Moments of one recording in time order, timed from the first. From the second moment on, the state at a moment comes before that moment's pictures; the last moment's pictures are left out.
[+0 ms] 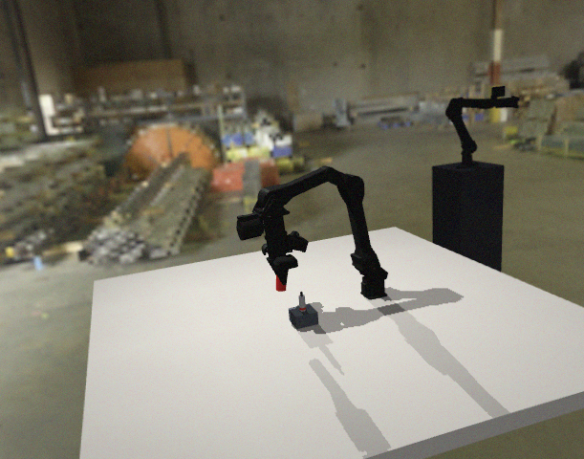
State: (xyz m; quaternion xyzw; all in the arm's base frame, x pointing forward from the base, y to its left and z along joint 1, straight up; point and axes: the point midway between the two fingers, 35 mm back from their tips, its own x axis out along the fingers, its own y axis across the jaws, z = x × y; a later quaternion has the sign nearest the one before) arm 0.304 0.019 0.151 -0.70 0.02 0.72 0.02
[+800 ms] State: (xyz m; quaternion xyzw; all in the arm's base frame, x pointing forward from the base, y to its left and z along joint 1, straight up) arm 0.267 0.077 0.171 -0.68 -0.01 0.73 -0.01
